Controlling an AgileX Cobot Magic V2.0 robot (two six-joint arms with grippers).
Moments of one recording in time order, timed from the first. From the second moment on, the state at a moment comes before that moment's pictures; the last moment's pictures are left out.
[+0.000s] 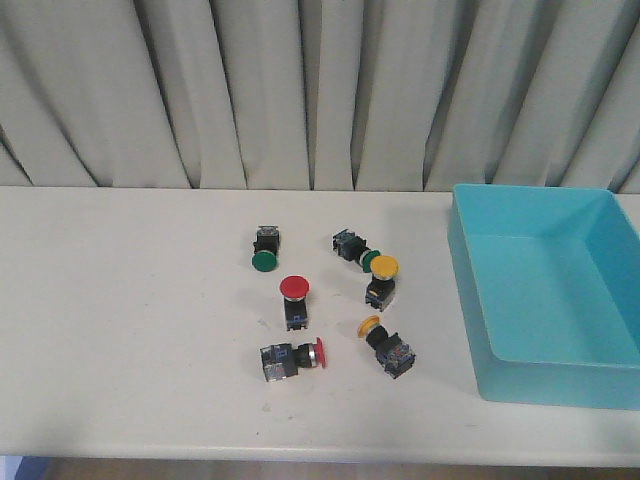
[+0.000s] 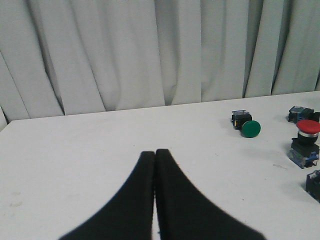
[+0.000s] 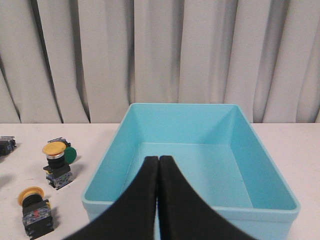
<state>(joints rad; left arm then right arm) -0.03 -0.01 0.03 0.00 0.13 -0.01 -0.02 -0.01 0.03 -0.06 0.10 0.06</state>
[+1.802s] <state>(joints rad) -0.14 1.21 -0.95 0.08 0.19 -0.15 0.12 1.03 -0.80 -0.16 0.10 0.10</state>
